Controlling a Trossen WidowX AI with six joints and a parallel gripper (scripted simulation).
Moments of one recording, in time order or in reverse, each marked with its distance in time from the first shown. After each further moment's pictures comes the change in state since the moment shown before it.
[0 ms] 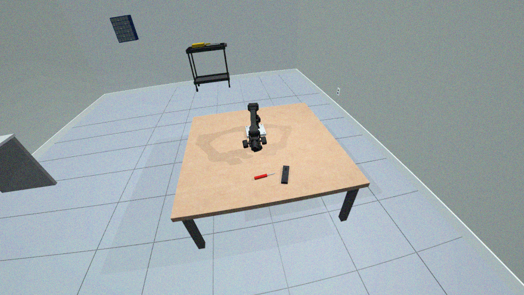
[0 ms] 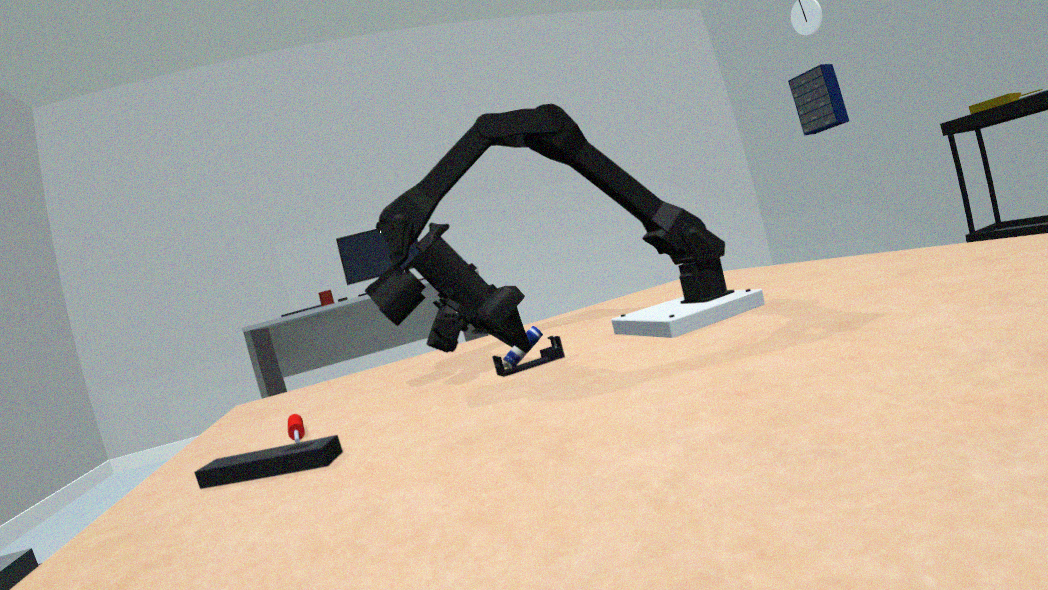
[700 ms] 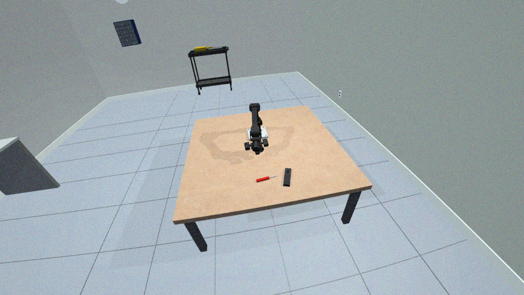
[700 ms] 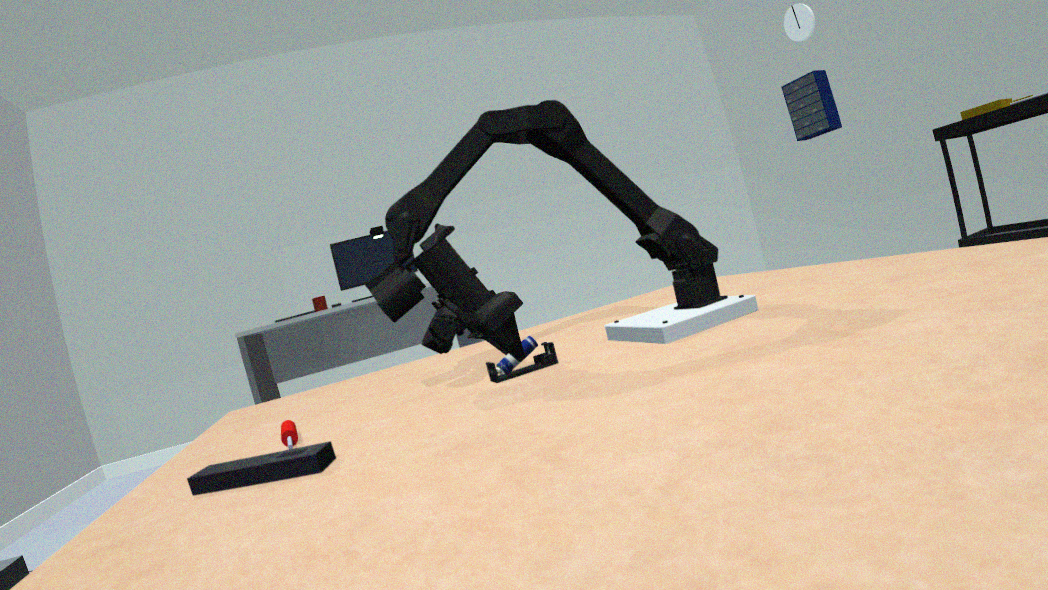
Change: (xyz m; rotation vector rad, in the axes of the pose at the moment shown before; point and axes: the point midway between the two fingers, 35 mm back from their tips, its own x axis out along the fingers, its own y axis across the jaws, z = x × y) arm 0.004 0.000 0.000 0.005 -0.092 0.006
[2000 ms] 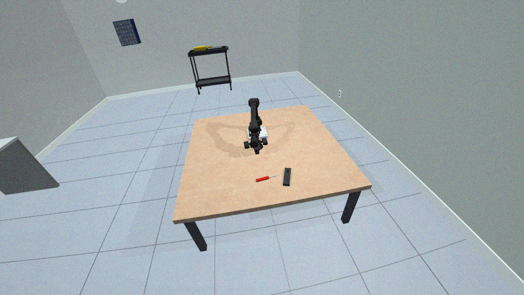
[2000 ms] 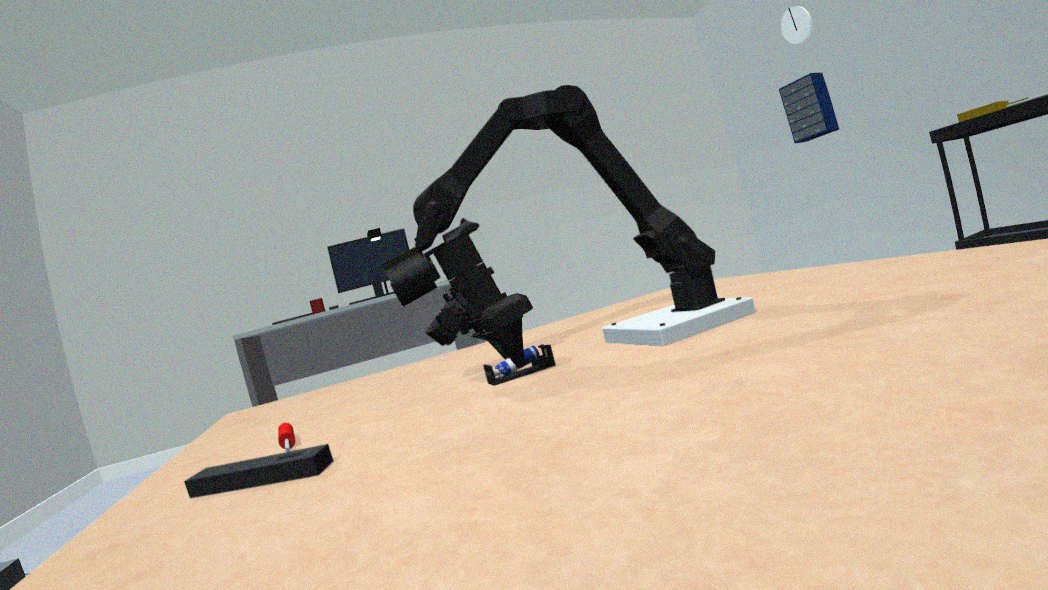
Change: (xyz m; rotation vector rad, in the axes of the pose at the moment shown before) arm 0.008 -0.001 -0.004 -0.003 -0.191 0.005
